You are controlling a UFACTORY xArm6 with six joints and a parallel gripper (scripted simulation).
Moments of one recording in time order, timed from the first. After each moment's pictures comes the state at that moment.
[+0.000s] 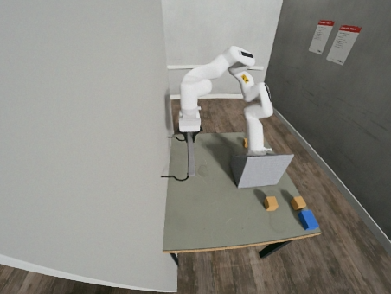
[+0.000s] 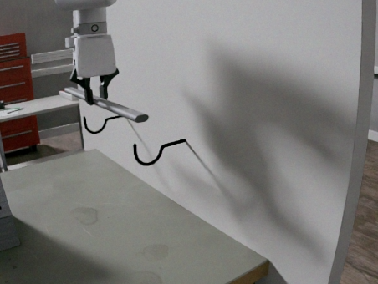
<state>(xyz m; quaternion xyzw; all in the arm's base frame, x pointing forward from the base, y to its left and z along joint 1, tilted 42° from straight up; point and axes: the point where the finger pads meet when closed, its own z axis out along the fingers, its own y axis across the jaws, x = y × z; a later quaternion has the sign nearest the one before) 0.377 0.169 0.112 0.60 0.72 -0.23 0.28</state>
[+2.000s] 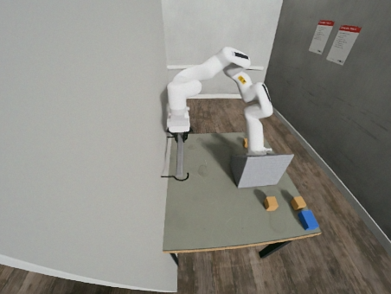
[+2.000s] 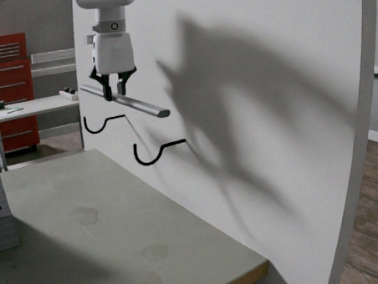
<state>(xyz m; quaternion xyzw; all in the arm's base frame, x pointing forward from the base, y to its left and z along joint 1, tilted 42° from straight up) 0.426 0.177 0.113 0.60 0.72 -0.23 0.28</state>
